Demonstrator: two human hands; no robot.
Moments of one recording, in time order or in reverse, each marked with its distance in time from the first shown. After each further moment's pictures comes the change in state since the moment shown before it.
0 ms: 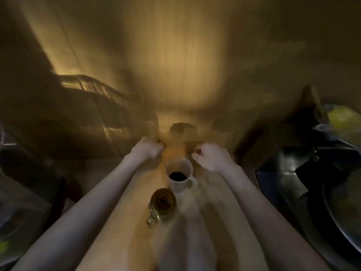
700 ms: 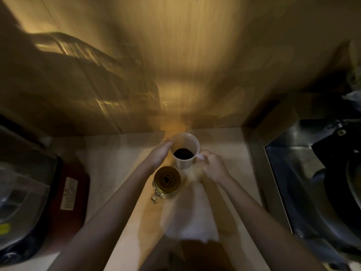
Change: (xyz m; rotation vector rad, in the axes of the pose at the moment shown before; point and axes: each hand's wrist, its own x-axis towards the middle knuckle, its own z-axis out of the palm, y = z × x) left_hand -0.018 -0.032 0.077 -0.607 -0.164 -0.082; right_hand -0.001 0.047 0.123 0.458 0.113 0.153
